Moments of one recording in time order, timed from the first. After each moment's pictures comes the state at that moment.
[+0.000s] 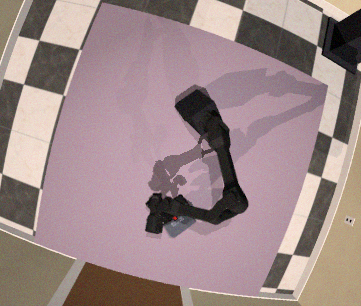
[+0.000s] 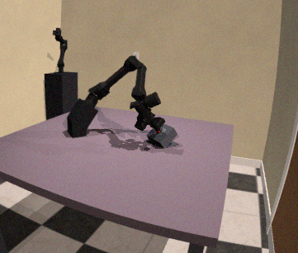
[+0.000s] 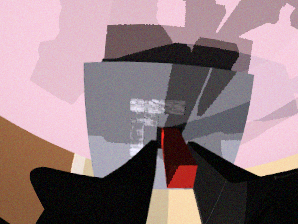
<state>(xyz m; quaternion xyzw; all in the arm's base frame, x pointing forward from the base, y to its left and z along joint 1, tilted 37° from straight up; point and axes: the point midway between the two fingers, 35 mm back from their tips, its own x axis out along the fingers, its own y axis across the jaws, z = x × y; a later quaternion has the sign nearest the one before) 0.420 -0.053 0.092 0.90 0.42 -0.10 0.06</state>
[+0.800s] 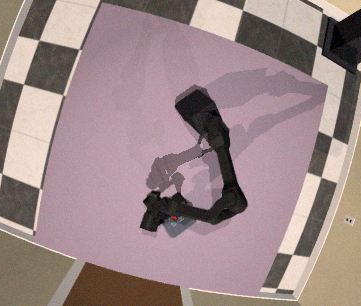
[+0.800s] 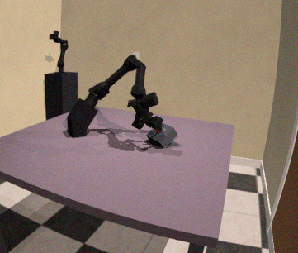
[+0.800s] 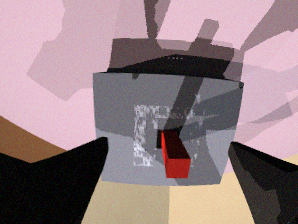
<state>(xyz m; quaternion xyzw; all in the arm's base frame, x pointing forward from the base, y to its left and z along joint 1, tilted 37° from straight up) 0.411 -0.066 0.088 0.90 0.42 -0.11 0.06</state>
